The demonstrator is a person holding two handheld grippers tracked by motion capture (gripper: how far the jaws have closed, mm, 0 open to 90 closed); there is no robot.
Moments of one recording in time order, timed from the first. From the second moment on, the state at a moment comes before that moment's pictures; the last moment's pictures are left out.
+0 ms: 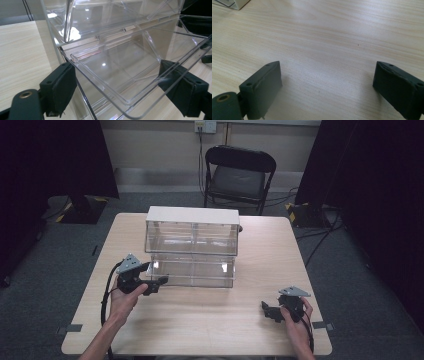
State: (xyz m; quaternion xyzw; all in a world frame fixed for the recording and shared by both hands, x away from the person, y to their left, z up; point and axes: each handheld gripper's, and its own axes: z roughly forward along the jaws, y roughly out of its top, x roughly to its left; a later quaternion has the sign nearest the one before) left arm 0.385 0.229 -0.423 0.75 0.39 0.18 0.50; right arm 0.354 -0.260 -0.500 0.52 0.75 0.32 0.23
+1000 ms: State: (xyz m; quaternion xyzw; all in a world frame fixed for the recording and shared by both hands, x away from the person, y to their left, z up) left arm 0.385 0.231 -0.417 0.75 0.40 0.19 0.49; right arm 0.354 -0.260 -0.500 0.52 0.75 0.32 0.23
